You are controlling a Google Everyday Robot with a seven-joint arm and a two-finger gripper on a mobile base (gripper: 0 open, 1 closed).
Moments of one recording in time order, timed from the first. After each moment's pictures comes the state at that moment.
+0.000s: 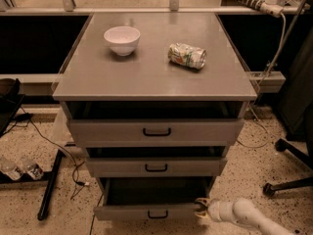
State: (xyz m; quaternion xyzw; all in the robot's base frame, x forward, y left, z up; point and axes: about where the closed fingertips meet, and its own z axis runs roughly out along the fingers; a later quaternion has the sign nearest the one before) arm 0.520 -0.223 0.172 -0.63 0.68 0.08 0.36
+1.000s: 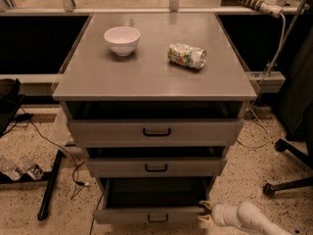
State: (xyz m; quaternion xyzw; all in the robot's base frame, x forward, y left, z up) arm 0.499 -0.237 0.168 -0.62 0.69 0.09 0.36
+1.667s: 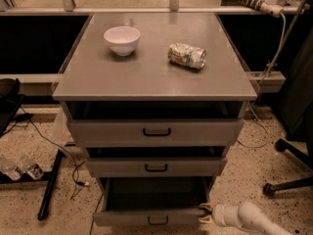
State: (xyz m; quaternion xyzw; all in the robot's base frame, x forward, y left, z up) arm 0.499 -0.237 0.172 -0.62 0.69 0.09 0.36
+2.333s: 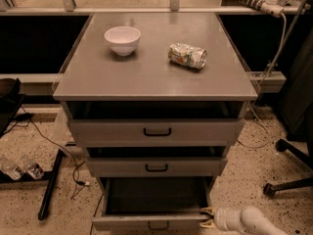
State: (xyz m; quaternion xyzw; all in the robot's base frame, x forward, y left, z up) arm 0.482 -0.240 0.173 -0.62 0.69 0.10 0.36
